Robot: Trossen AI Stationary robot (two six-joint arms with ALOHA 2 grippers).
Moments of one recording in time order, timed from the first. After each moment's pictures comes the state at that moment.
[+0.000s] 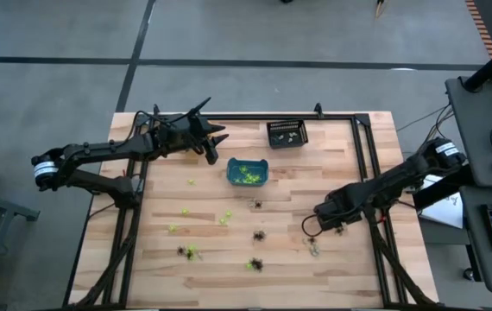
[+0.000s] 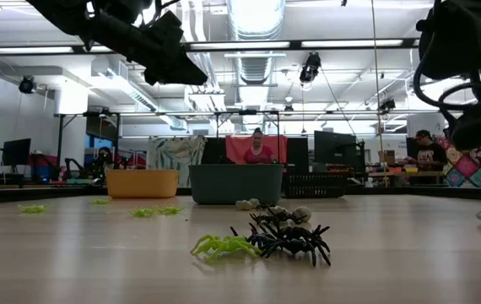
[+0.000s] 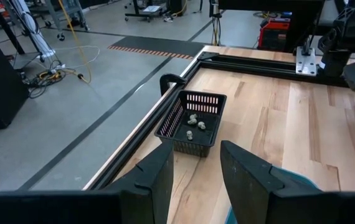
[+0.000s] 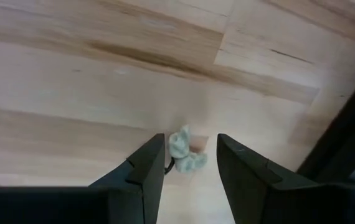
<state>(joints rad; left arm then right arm) 0.40 1.19 0.77 0.12 -0.07 0.07 0.34 1.37 0.63 -0.93 -0.23 1.63</state>
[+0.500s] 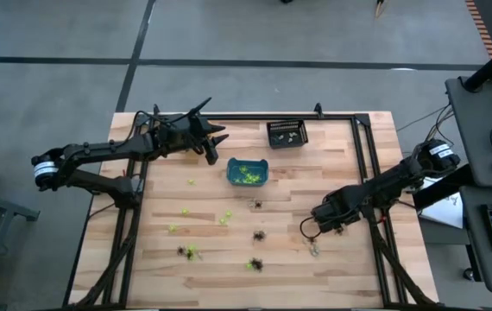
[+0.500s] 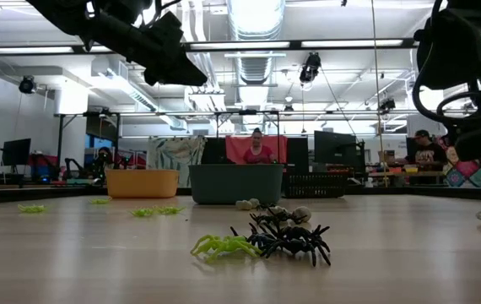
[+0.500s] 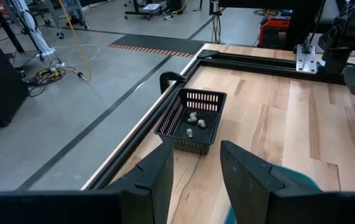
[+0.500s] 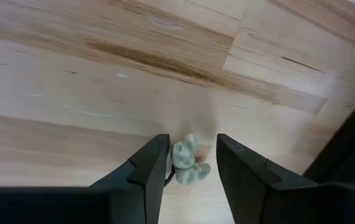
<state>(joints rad) 0.40 1.19 0.77 0.11 -0.07 0.07 0.34 1.45 0.63 -0.90 -0.22 1.59</state>
